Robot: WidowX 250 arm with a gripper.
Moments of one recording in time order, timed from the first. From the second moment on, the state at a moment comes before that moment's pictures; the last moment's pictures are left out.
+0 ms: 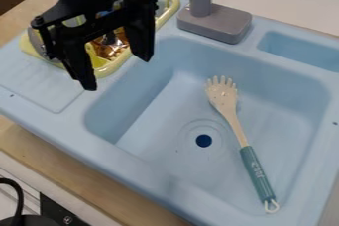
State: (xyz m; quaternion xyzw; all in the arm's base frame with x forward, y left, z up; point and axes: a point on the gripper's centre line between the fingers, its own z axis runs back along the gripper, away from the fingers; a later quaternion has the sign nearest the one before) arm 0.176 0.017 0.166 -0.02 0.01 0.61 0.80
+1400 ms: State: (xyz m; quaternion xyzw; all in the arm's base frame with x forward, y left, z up) arm 0.203 -0.077 0.125 -0.10 -0.05 0.45 0.89
